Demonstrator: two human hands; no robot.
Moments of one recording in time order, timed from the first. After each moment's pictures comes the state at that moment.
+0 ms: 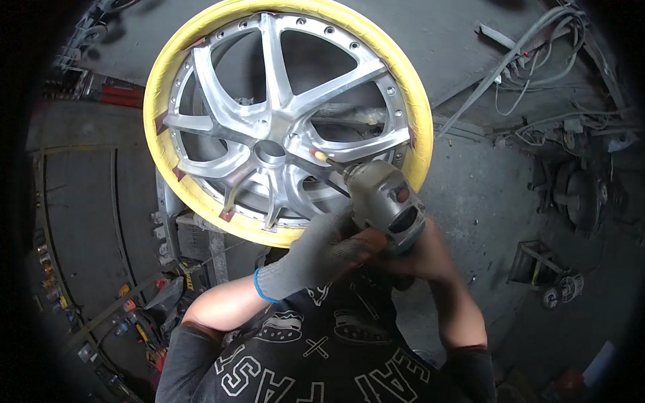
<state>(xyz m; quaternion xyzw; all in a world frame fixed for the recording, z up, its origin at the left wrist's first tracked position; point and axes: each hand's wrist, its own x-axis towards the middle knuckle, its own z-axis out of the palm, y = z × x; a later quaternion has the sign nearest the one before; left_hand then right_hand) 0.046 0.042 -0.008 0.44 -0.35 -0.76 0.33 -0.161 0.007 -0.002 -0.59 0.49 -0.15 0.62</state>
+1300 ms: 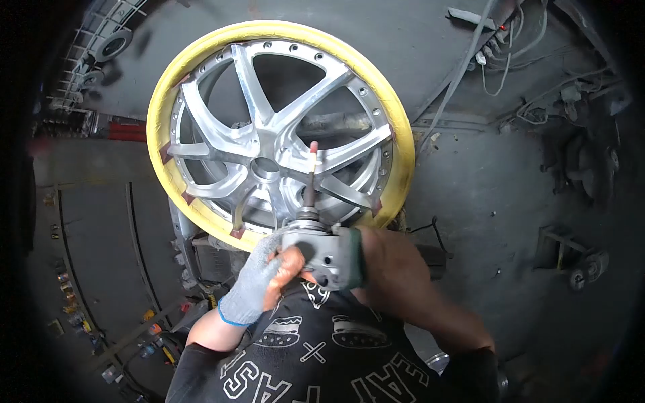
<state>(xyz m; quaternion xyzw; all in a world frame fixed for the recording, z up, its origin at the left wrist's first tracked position) 0.107 0.101 -0.008 0.55 -0.51 -0.61 0.26 -0.131 0.053 0.009 -0.80 0.45 -0.13 0.36</state>
